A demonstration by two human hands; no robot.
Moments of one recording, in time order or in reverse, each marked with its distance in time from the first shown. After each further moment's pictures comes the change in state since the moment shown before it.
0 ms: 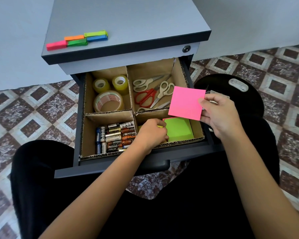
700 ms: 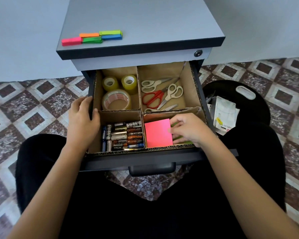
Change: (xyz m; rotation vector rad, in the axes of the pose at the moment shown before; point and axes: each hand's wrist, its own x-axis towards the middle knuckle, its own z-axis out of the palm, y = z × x) left_hand -0.016 -0.052 -0.149 0.536 0.785 0.348; right_hand -0.016 0.016 0.052 -0.591 -0.460 0.166
